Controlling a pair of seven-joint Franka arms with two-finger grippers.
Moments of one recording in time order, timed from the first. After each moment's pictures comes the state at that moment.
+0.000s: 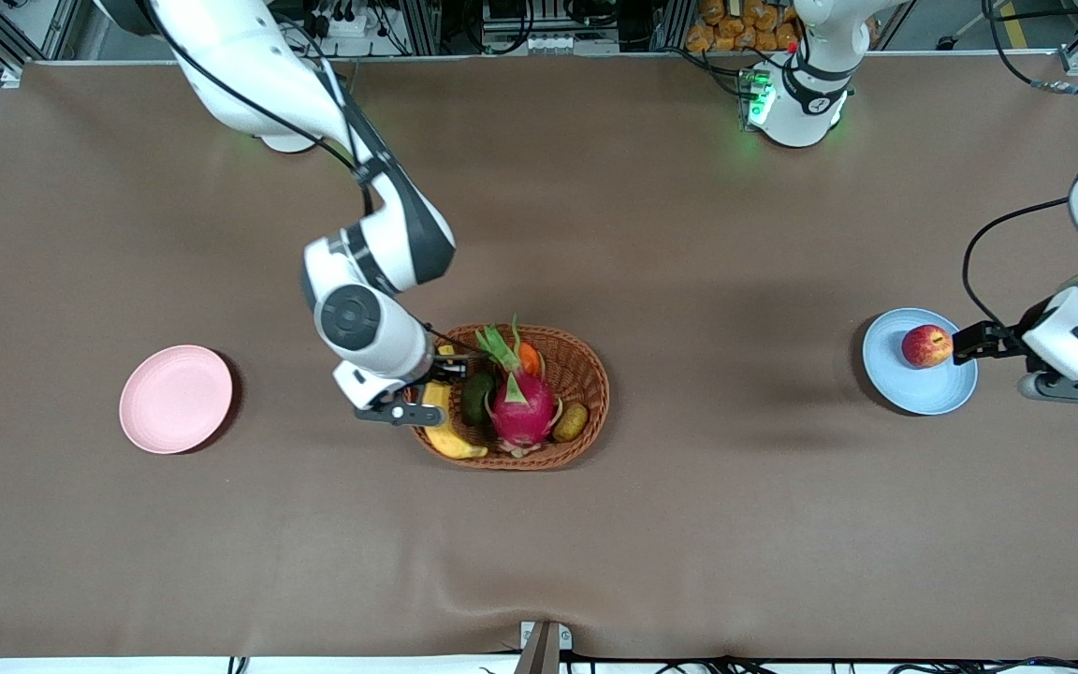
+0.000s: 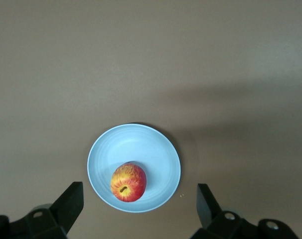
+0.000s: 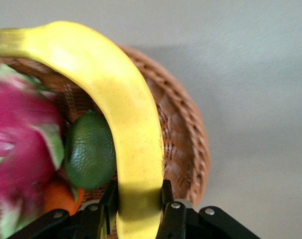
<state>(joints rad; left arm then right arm) 0.38 0.23 -0.31 -1.73 0.13 1.96 0.15 0.53 0.58 -0.06 -1.54 0.17 2.09 0.51</state>
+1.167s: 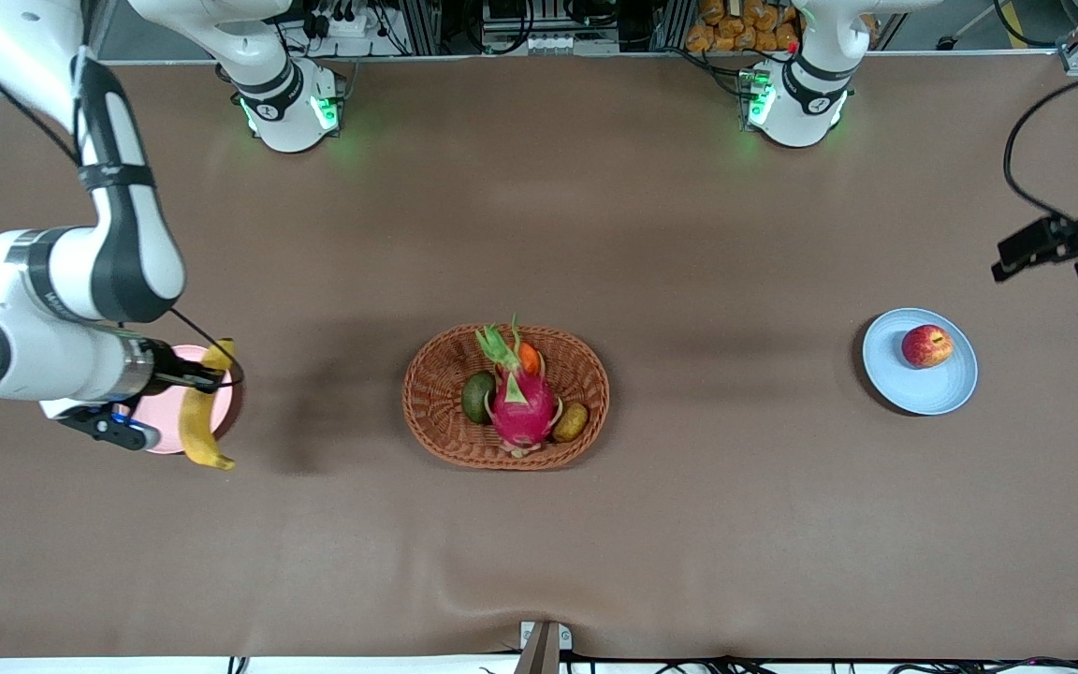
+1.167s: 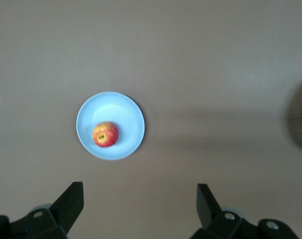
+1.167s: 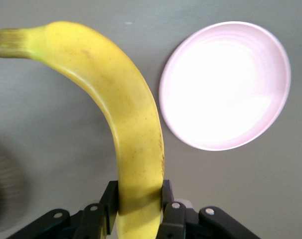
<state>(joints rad) 0.00 -0.01 0.03 -1.60 -0.01 1.60 -0.01 0.04 0.43 -0.08 -1.65 0.05 1.83 0.28</state>
